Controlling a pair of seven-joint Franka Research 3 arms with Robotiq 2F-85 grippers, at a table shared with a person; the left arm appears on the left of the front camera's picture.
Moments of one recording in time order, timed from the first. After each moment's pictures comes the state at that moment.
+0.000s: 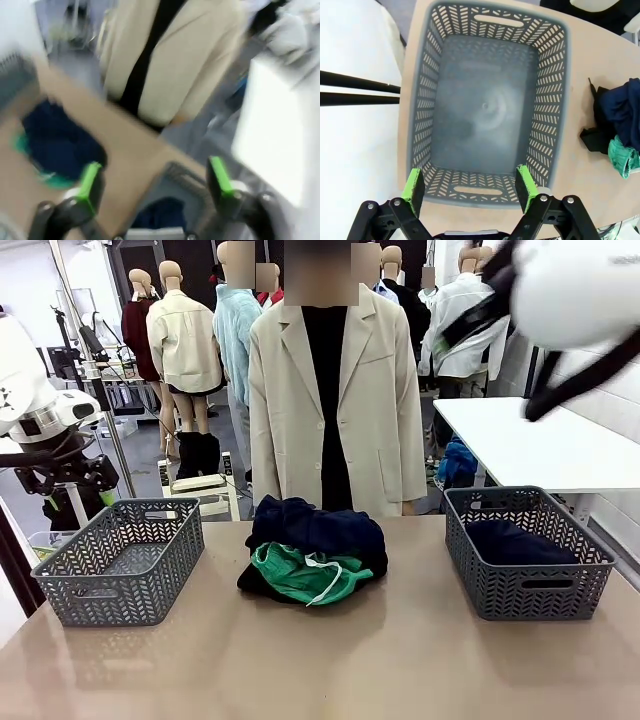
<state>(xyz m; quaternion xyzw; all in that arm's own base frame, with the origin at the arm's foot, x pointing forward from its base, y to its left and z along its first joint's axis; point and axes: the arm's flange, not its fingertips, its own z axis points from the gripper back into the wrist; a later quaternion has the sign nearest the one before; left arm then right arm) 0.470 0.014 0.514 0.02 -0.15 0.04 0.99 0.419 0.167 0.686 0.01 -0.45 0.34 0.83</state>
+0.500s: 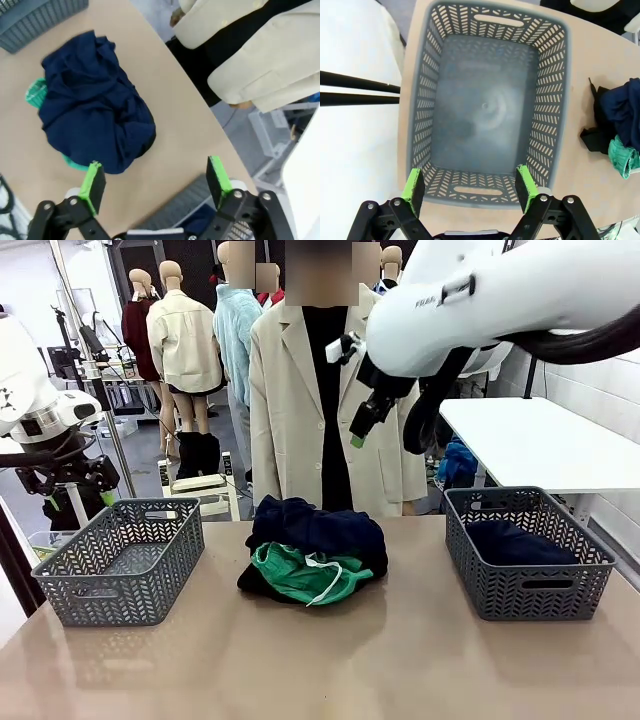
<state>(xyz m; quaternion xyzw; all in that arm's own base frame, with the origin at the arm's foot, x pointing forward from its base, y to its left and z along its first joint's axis) 0.470 0.014 0.513 0.02 -0.15 0.04 0.99 0.512 0.272 0.580 0.02 -0.27 0.48 0.83</state>
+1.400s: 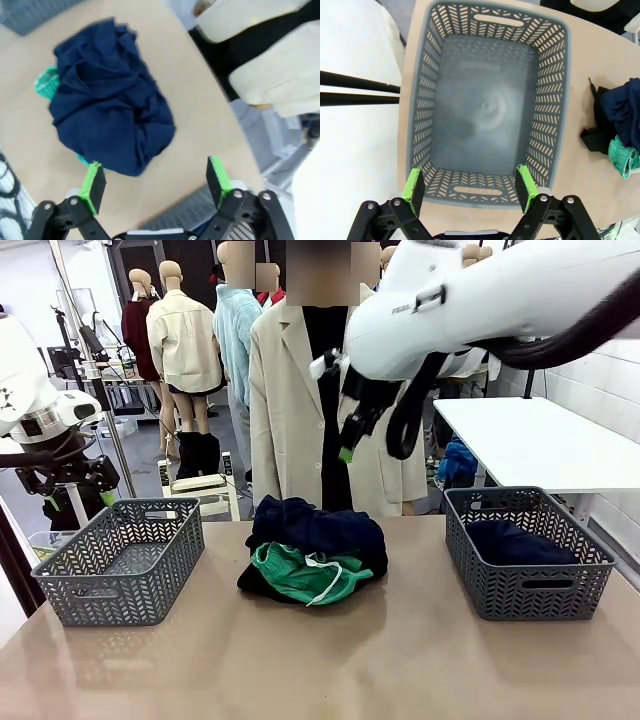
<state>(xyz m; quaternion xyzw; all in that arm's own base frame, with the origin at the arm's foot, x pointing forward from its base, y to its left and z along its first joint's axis) 0.470 0.014 0.513 0.02 -0.15 0.04 0.99 0.523 0.312 0.554 0.03 -0.20 0.52 0.83</state>
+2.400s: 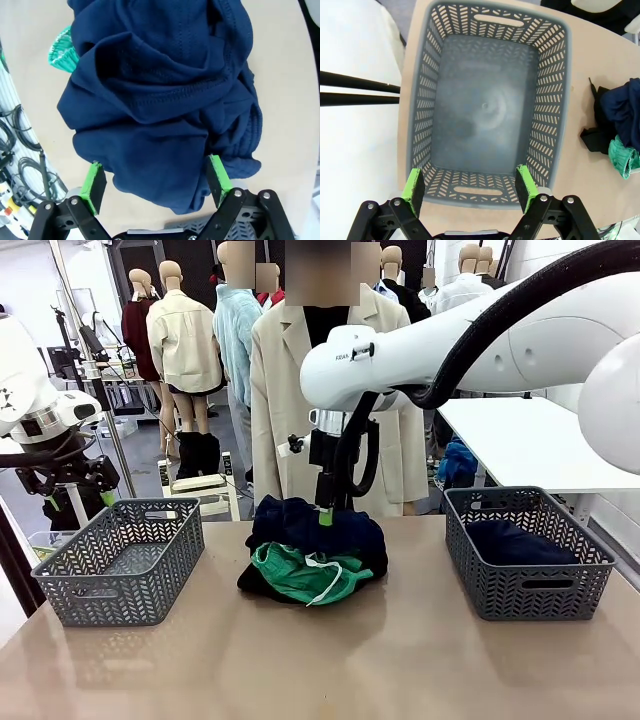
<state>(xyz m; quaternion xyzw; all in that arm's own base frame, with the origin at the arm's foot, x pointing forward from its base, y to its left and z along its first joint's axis) 0.470 0.014 0.513 0.02 -0.15 0.04 0.99 0.563 0.370 0.451 0.09 0.01 0.57 0.81</state>
